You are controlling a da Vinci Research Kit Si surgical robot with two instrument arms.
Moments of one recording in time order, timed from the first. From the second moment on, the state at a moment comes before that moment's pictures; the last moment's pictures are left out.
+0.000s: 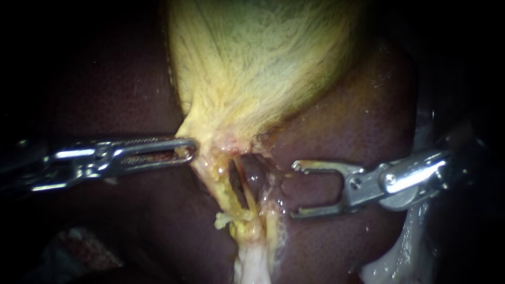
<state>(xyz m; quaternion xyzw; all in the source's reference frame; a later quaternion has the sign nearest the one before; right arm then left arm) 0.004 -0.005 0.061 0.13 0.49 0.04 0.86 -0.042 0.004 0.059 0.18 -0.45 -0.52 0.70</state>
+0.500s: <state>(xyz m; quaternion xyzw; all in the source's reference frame) 0.003 -0.005 0.059 0.11 0.50 0.00 0.86 -0.044 0.004 0.062 0.18 -0.45 -0.52 0.70</state>
